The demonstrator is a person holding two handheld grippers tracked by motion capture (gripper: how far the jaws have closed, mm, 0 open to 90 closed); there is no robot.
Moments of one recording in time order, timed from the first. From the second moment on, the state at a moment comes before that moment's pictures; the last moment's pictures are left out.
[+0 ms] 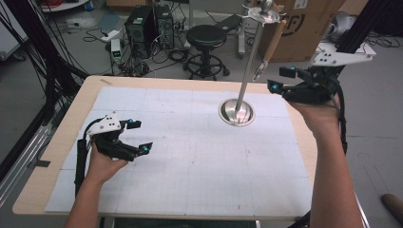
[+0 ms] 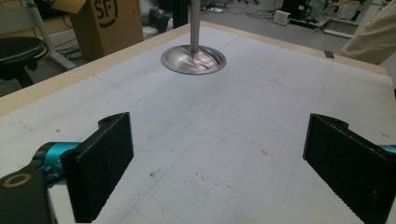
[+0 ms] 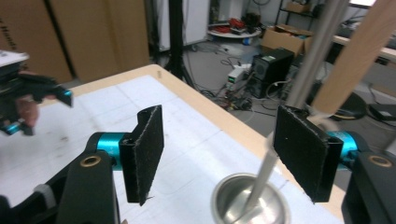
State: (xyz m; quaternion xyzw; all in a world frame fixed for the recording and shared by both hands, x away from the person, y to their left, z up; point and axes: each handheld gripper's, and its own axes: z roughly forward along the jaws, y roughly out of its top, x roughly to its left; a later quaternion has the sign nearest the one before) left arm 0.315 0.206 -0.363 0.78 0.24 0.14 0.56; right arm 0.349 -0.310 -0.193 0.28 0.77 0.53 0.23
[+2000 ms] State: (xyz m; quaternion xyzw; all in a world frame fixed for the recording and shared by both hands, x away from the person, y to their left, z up) left arm 0.315 0.201 -0.375 0.78 0.25 0.13 0.56; right arm 0.309 -0.289 -0.355 0.29 0.78 0.53 0.16
